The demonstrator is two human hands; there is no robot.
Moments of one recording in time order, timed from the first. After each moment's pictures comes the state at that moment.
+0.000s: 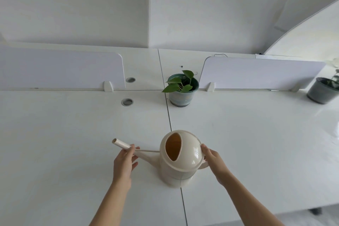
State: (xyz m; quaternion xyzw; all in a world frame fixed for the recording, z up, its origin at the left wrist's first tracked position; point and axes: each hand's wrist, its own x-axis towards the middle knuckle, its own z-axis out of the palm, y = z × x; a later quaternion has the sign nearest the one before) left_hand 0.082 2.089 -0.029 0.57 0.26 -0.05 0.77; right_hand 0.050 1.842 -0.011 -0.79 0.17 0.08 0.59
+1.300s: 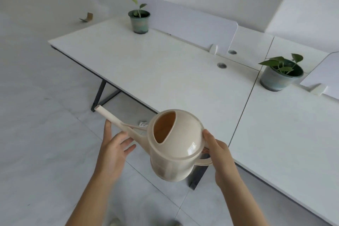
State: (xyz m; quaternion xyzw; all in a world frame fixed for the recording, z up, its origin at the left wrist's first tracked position) left_hand -0.282 2.146 0.047 0.47 0.35 0.22 0.78; right_hand -0.173 1.956 0.065 -0.74 0.01 0.27 0.61
